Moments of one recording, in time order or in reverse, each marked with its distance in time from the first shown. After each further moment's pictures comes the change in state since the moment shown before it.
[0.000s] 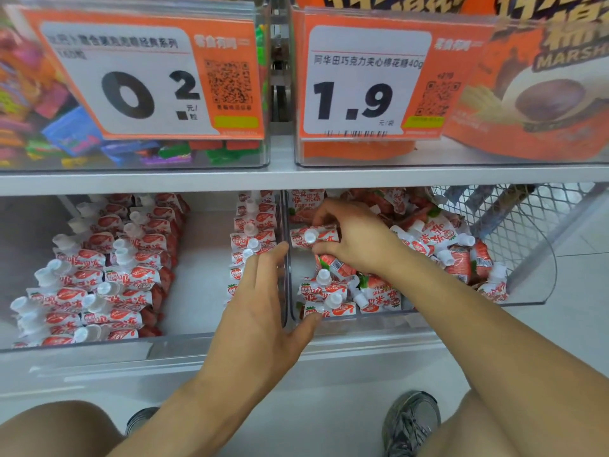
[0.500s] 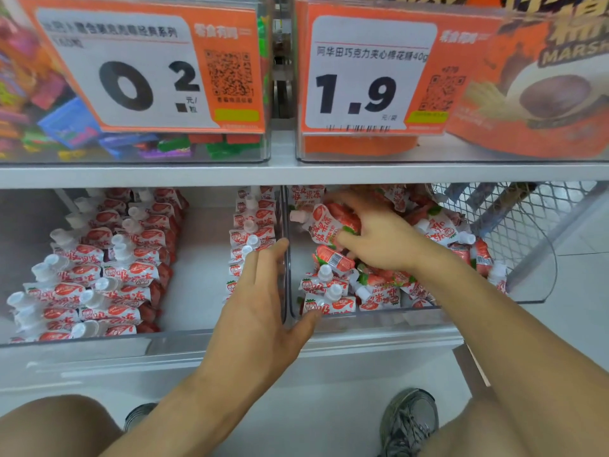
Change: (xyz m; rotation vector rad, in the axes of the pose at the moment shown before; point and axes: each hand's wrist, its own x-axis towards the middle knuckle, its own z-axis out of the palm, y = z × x) left_hand 0.000 0.000 0.001 -0.004 0.005 -0.021; right_hand -0.014 0.002 -0.024 0.164 -0.102 0.160
